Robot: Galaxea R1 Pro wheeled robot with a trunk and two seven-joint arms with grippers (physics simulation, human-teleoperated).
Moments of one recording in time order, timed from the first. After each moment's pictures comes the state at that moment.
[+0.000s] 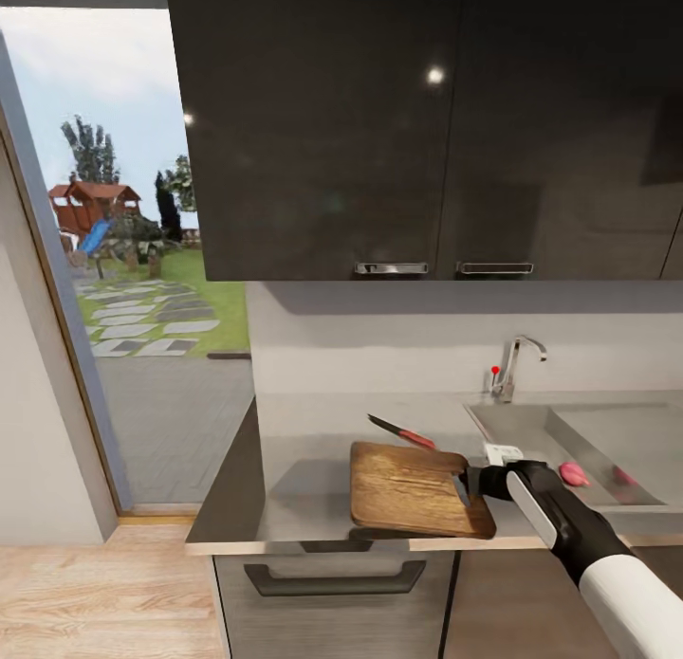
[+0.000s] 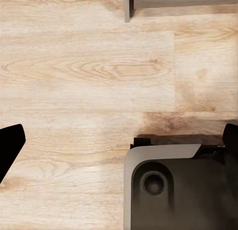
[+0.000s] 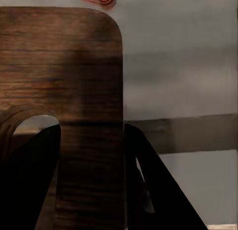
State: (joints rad) left arm 0.01 0.08 0.01 -0.35 0.00 -0.08 -0.01; right arm -0.66 -0.25 0.23 -0.82 -0.44 0.69 -0.01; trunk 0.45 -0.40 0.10
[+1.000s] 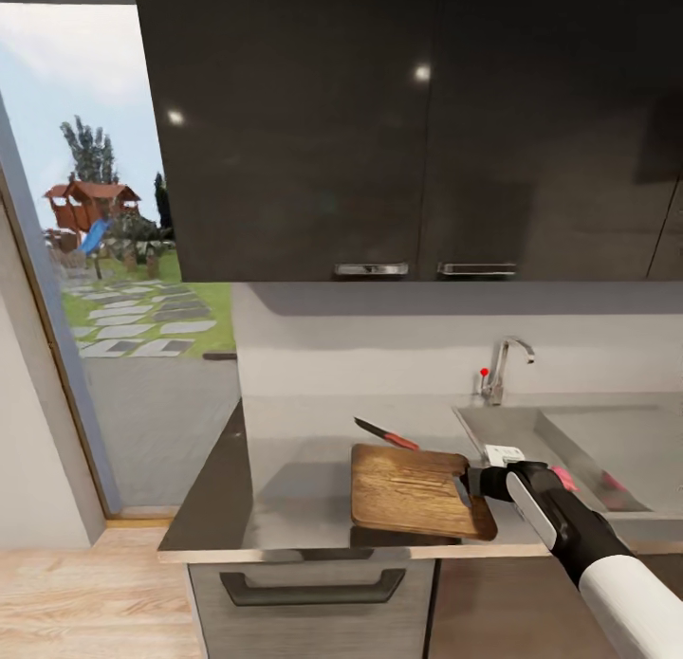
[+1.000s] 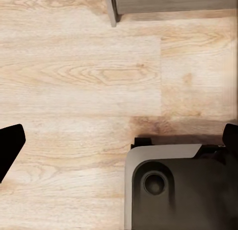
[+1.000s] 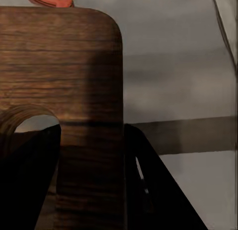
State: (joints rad) left arm 0.01 0.08 0.01 -0.35 0.00 -0.08 -0.01; right arm -0.66 -0.25 0.22 -0.81 -0.43 0.69 -0.02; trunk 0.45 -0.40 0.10
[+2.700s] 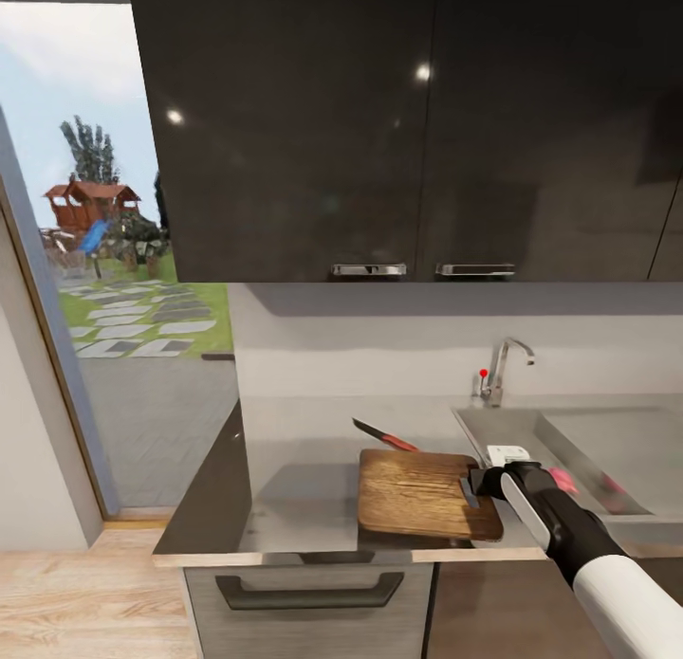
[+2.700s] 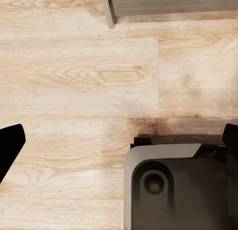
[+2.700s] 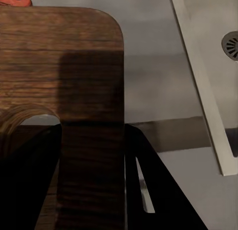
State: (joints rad) left arm 0.01 0.08 0.01 -0.35 0.00 -0.08 -0.01; right arm -0.66 -0.23 0.23 -0.82 -0.39 0.69 -0.13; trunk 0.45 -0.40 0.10
